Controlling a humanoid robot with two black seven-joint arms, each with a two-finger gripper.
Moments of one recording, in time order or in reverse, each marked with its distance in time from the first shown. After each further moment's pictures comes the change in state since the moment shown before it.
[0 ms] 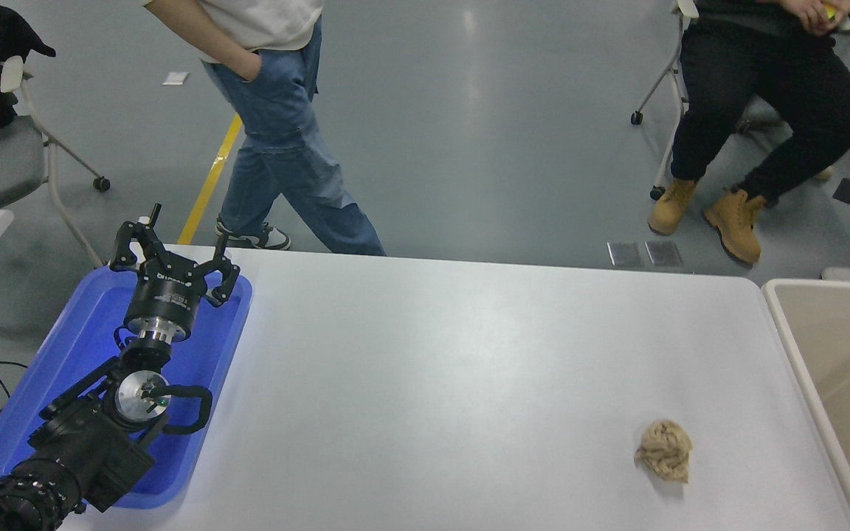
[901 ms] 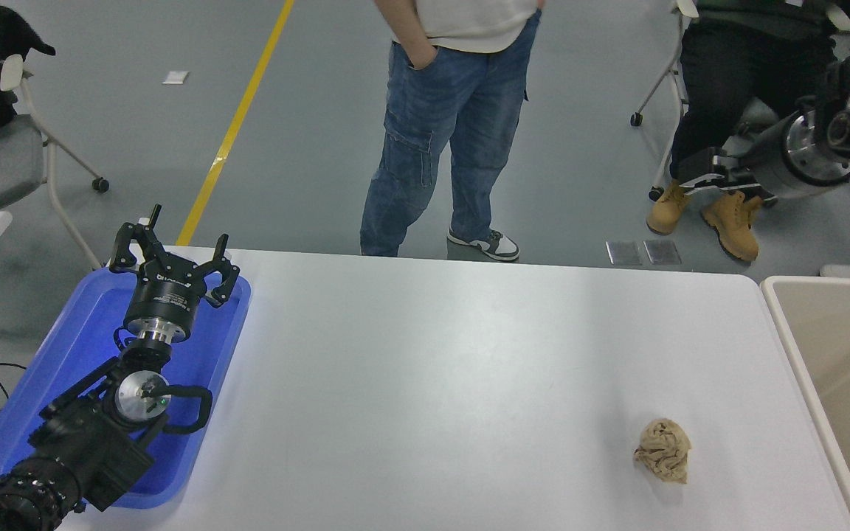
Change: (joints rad) left arm 0.000 0.000 0.000 0.000 0.000 0.000 0.001; right arm 0.646 0.160 -0.209 0.625 -0.009 0.402 0.001
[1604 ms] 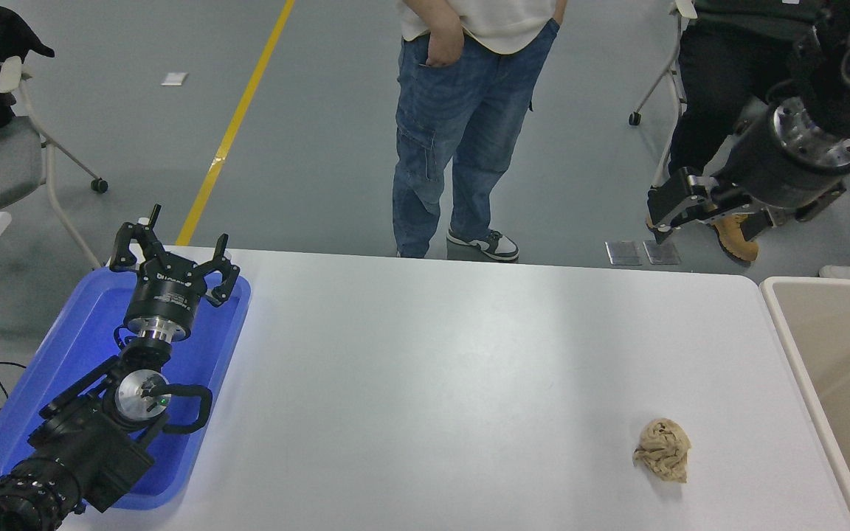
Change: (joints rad) left arm 0.000 0.000 0.000 0.000 0.000 0.000 0.000; right arm 0.238 0.017 0.001 0.195 0.011 0.296 0.001
